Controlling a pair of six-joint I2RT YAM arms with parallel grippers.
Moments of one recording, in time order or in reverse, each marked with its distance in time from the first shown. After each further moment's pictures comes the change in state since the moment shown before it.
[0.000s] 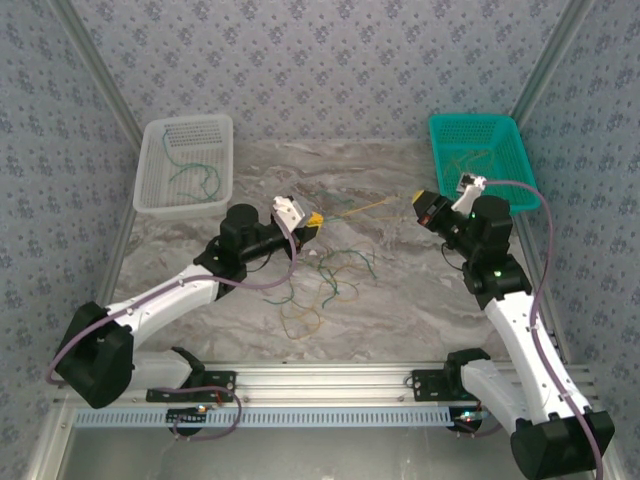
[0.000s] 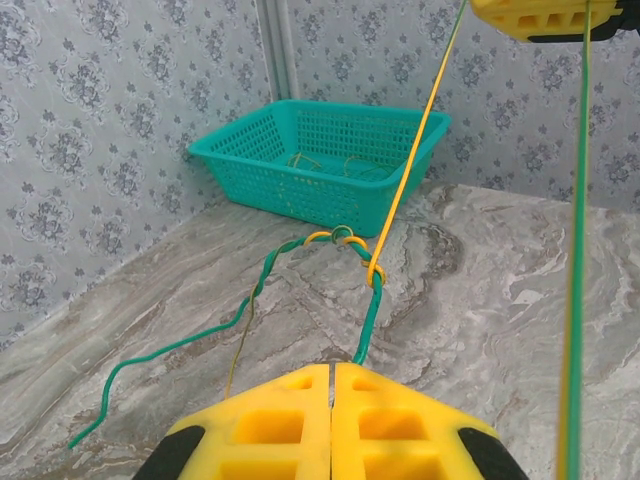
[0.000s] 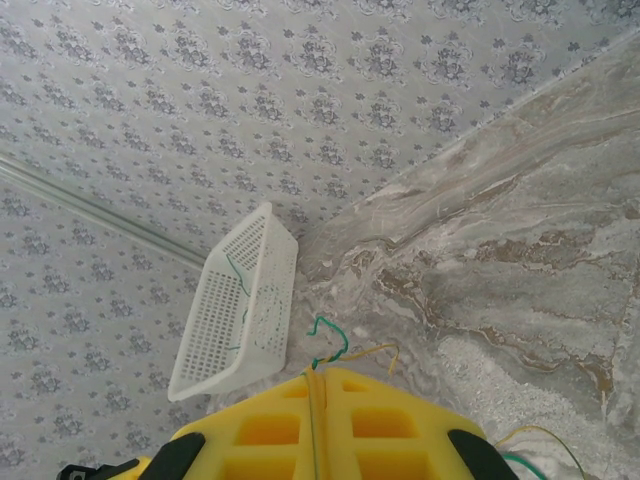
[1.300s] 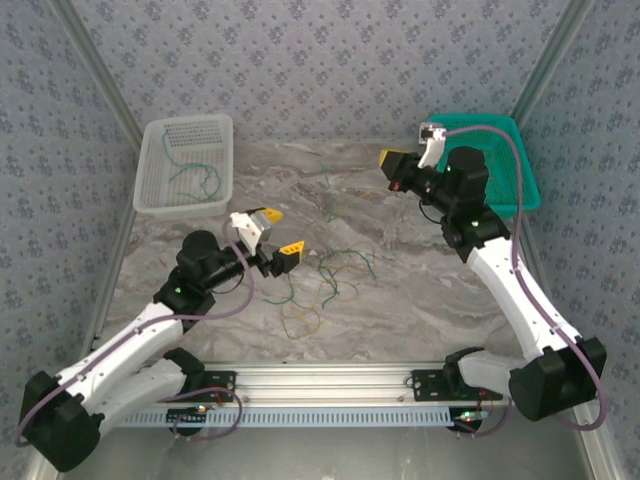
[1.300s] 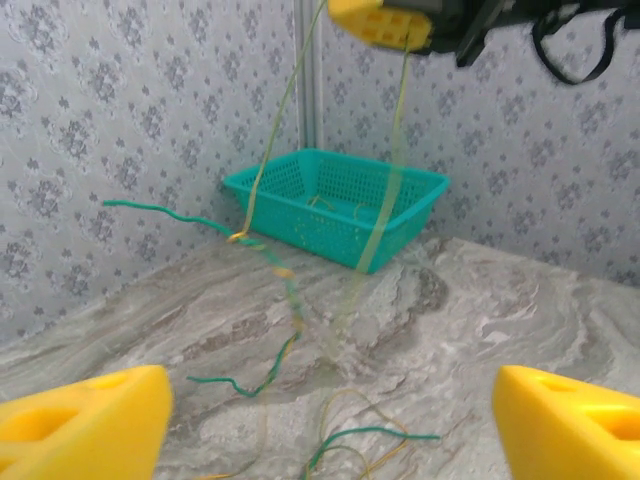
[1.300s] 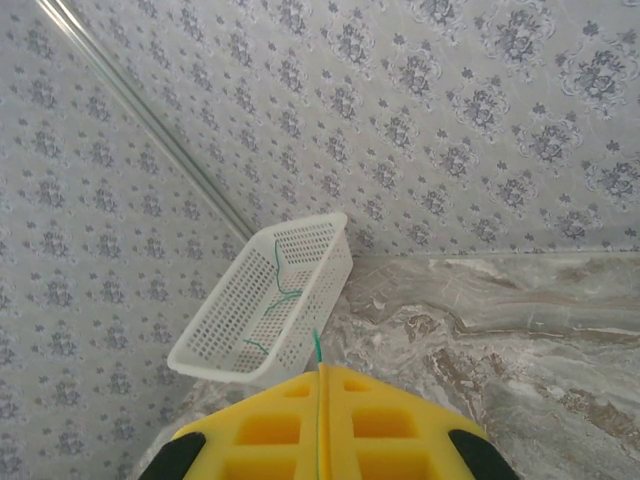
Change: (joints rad) left arm 0.028 -0.402 -0.167 -0.087 -0.014 -0.145; right arm 0.143 0.336 0.313 0.133 -0.075 -0.316
